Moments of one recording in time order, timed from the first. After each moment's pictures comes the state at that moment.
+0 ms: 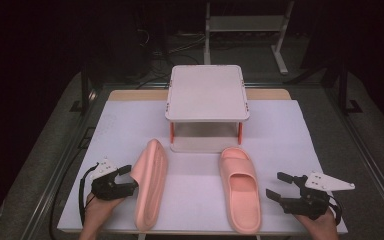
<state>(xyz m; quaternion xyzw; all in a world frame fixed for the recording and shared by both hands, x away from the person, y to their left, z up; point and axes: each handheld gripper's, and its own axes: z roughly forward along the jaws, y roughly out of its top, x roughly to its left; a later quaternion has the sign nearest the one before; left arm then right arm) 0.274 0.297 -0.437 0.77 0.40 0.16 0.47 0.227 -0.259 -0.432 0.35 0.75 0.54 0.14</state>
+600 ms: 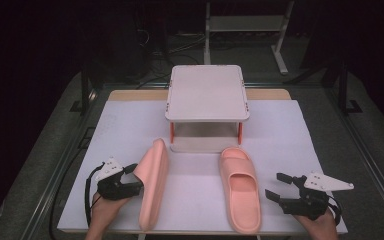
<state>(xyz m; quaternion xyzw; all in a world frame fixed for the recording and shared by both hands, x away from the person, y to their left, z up) 0.272 0.280 -0.433 0.77 0.38 0.17 0.48 0.227 -0.257 -0.433 0.35 0.76 0.54 0.14</state>
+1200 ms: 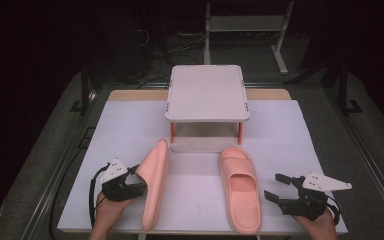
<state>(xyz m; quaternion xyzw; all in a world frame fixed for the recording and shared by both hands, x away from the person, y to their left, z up) 0.270 0.268 -0.432 0.77 0.36 0.17 0.49 0.228 -0.255 -0.434 0.34 0.76 0.53 0.13</state>
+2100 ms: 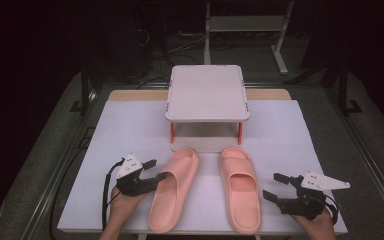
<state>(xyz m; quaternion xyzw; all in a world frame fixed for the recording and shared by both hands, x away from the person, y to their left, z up) 0.284 0.232 -0.433 0.78 0.35 0.17 0.50 0.229 -0.252 -0.433 0.34 0.76 0.54 0.13</state>
